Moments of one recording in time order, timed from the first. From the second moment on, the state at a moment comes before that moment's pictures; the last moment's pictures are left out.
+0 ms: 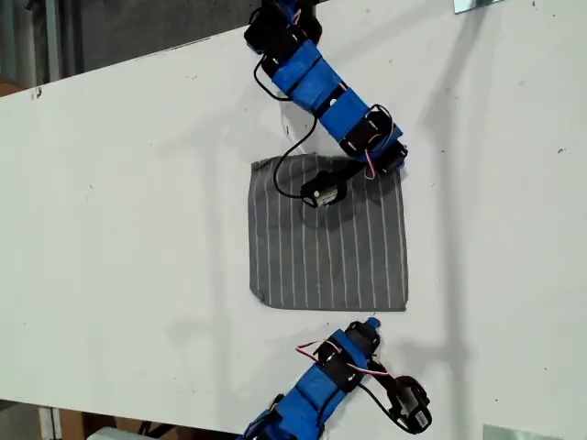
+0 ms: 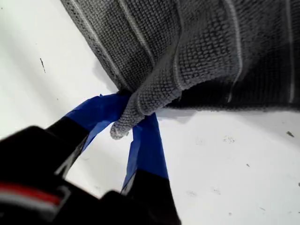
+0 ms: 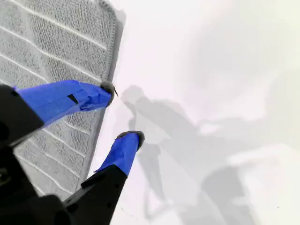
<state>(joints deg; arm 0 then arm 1) 33.6 77.6 93.7 71.9 -97.9 -36.0 55.6 77.2 69.1 92.5</state>
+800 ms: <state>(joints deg) 33.5 54.5 63.5 72.0 -80.2 -36.0 54.8 76.6 69.0 92.5</state>
